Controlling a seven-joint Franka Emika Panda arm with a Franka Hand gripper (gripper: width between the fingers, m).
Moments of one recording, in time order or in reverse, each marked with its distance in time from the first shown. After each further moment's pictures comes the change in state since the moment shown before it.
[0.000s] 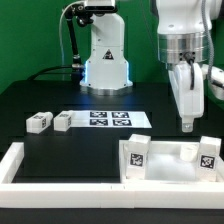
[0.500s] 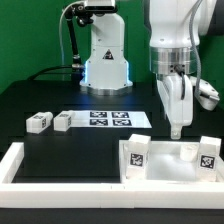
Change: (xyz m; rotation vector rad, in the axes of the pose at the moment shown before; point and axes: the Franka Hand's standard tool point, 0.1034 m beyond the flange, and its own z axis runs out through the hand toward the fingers) arm 0.025 0.024 0.033 0.041 0.056 -0.081
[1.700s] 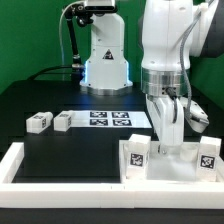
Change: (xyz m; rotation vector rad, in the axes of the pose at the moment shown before) arm 0.017 -0.002 0.030 -0.031 0.033 -0.036
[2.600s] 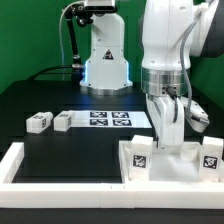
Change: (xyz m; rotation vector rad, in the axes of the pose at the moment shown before) arm 0.000 -0.001 -0.001 0.006 0.001 -0.001
